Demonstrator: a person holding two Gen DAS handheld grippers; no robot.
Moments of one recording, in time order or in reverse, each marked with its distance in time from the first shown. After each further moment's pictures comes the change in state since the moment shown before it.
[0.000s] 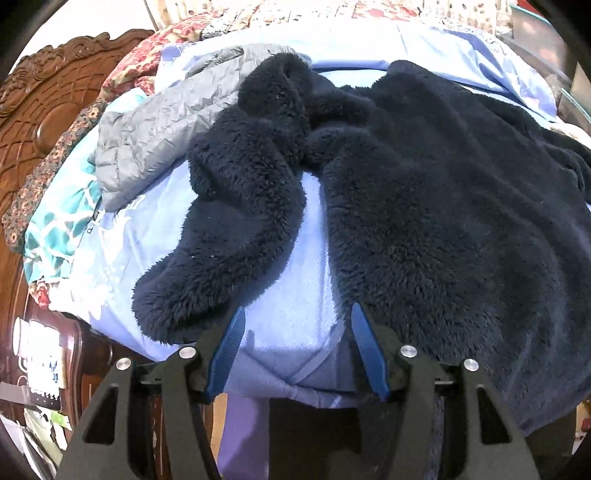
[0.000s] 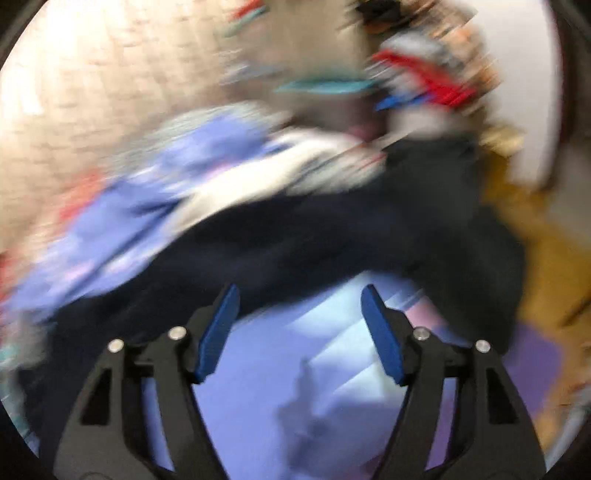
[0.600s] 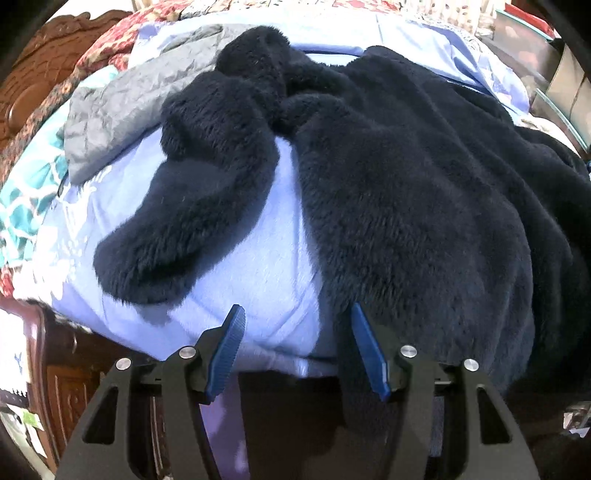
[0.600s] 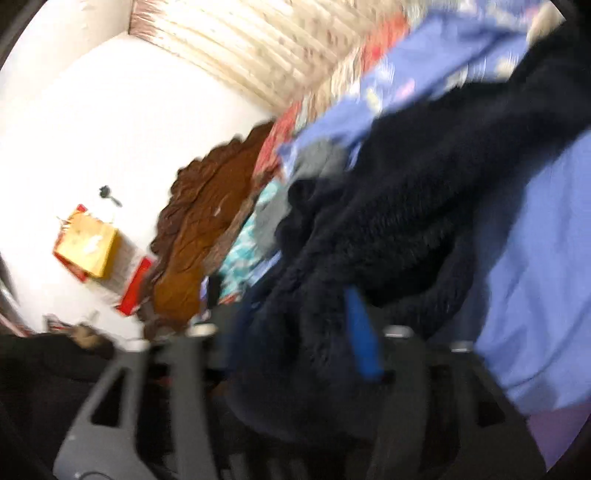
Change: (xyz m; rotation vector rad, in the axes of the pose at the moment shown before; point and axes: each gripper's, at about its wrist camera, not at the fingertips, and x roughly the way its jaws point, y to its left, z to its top) left arm 0.011 0.012 -0.036 0.001 0.045 -0.162; right arm -0.043 0.166 -0.153 -0.135 0.323 0.811
